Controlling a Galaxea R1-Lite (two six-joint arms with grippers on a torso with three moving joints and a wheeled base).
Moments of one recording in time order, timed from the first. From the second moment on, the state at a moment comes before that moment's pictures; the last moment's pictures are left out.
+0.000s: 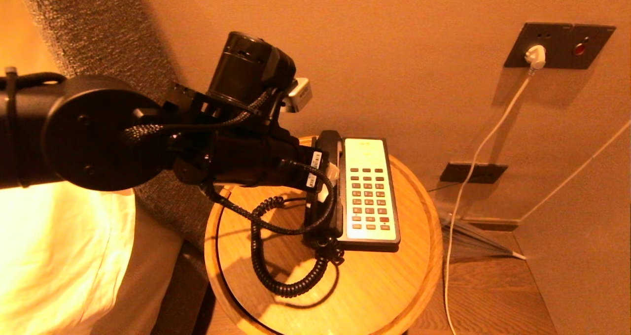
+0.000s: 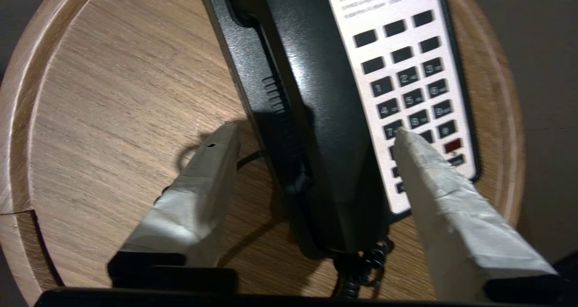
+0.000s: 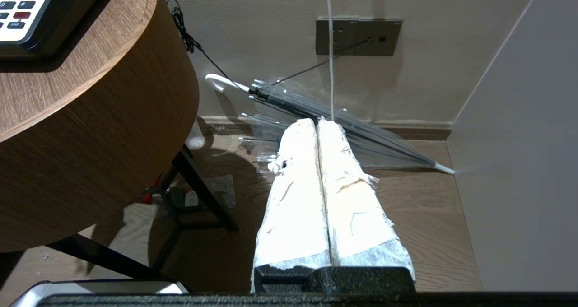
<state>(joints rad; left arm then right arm) -0.77 1.75 -1.47 0.28 0.14 -0.19 0.00 0.00 0.00 -0.03 0.00 0.01</state>
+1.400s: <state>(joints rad) -0.90 1.98 -1.87 0.69 0.42 -0.42 0.00 0.00 0.00 -0.03 0.00 0.01</state>
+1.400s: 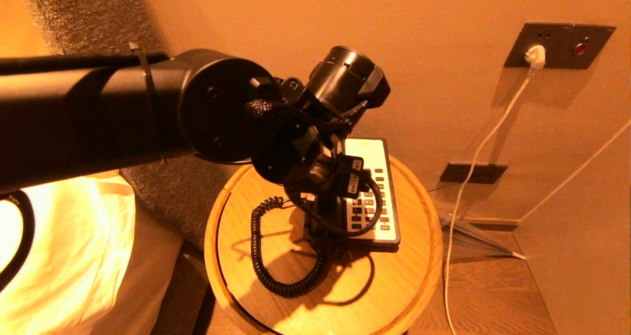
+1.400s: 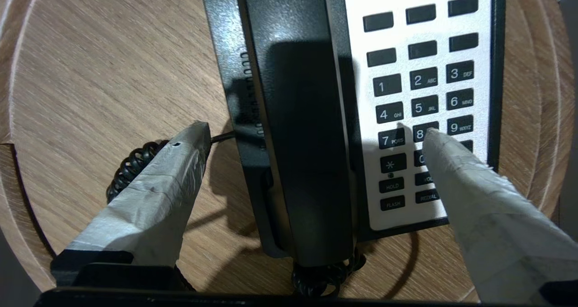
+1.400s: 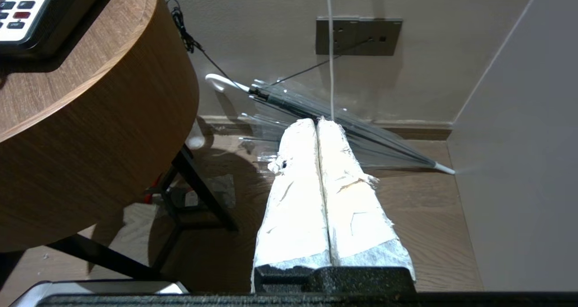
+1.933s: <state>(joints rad) -0.89 1.99 -1.87 0.70 0.42 -0.44 0.00 0.00 0.00 -0.03 0.00 0.01</state>
